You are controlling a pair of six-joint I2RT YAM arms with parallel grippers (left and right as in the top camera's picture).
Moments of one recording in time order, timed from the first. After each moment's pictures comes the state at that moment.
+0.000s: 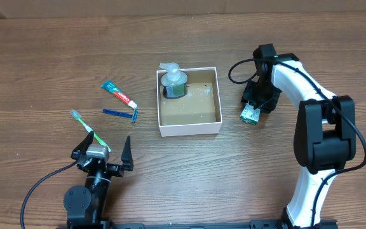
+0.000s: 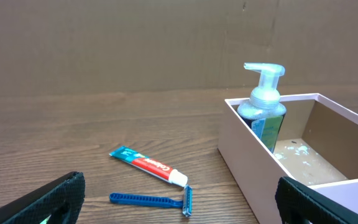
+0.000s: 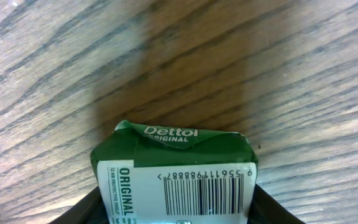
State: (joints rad) left arm 0.03 0.02 0.01 -0.06 0.18 -0.02; right arm 0.12 2.13 1.52 -0.98 -0.06 0.55
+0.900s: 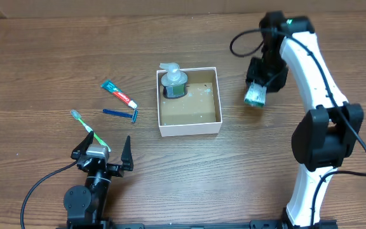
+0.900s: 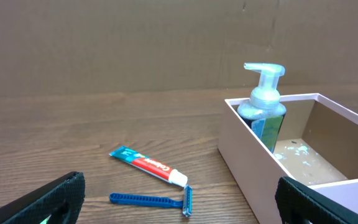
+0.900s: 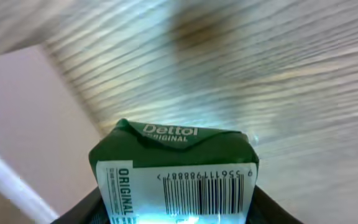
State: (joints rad) left arm 0.03 0.02 0.01 -0.06 0.18 -0.02; right arm 0.13 2.15 2.08 -1.53 -0.10 0.41
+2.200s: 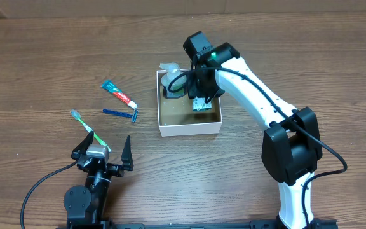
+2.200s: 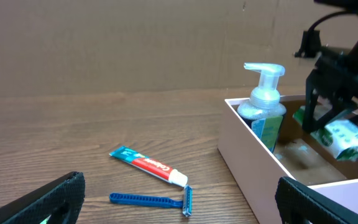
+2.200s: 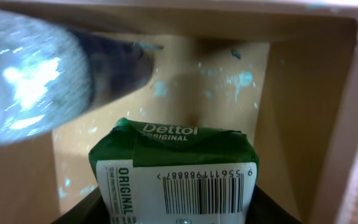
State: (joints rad) left arm 0.03 0.02 0.01 -0.06 0.18 -0.02; right arm 0.52 2.14 1.83 -1.05 -0.01 0.41
